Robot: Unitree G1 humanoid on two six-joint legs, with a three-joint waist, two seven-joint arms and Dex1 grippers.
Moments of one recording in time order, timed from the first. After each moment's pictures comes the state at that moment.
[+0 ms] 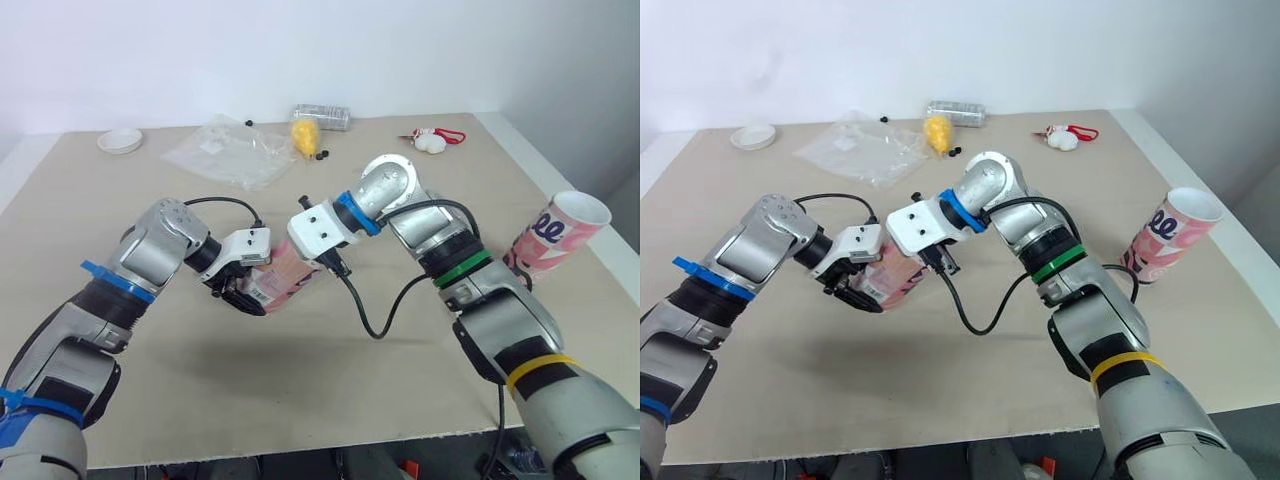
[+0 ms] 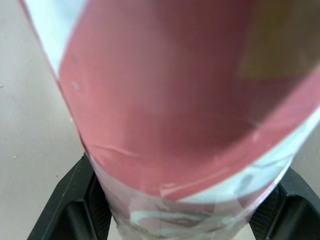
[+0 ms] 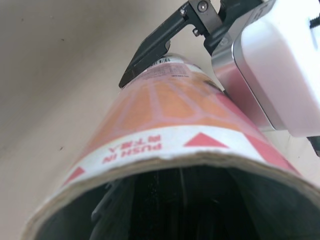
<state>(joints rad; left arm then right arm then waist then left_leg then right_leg) -0.89 0.68 -0.46 0.24 0.00 0.53 -1.56 -1.22 -0.31 0.52 0.59 -0.10 -0.24 1.52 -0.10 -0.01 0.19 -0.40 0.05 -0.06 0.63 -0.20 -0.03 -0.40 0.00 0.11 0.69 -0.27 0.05</state>
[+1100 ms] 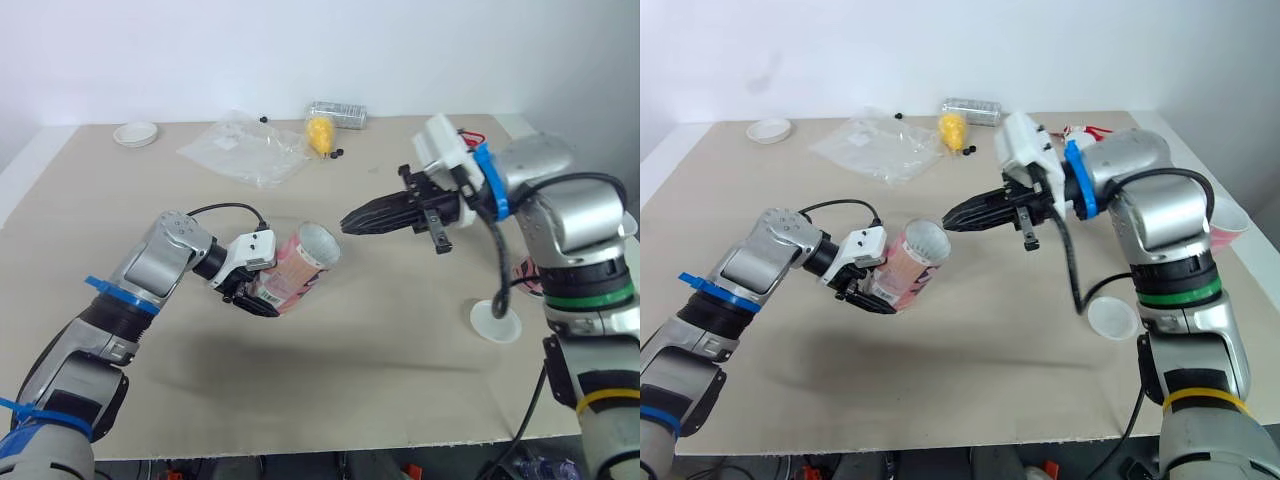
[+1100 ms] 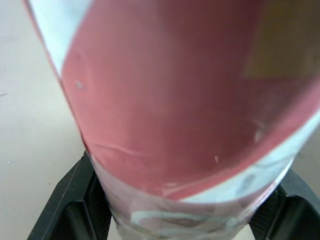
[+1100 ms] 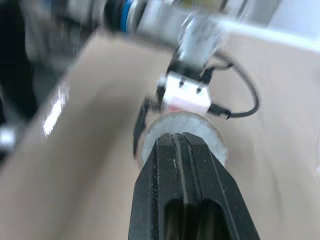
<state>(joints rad) -0.78 0.60 -0.35 0.21 -0.05 0.44 -1.45 -0.93 -0.70 0.07 -0.06 0.51 0.64 1.39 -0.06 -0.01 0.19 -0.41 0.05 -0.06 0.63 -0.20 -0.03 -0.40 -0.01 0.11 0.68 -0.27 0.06</state>
